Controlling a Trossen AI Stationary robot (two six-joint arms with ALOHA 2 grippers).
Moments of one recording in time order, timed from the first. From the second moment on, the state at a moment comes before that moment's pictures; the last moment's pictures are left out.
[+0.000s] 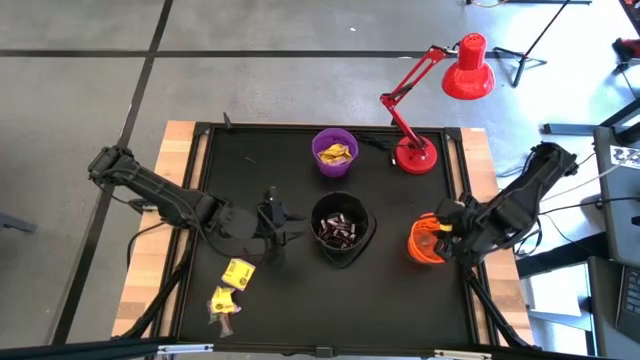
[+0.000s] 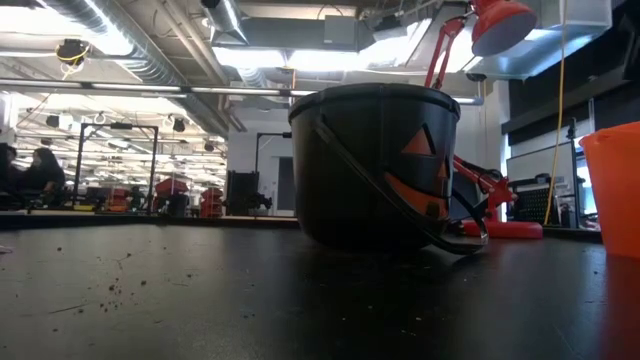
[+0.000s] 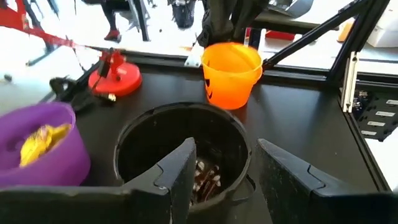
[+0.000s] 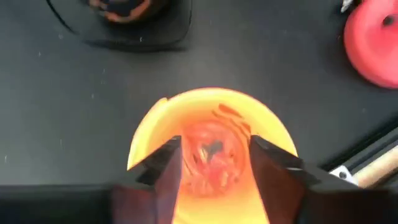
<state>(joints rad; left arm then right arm) -0.38 1.30 1.02 -0.16 -0.53 -0.27 0.77 1.03 1.07 -1.45 0.40 1.28</state>
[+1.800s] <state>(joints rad) -0.59 1.44 0.69 -0.67 -0.17 -1.45 0.77 1.05 1.07 -0.83 0.95 0.57</state>
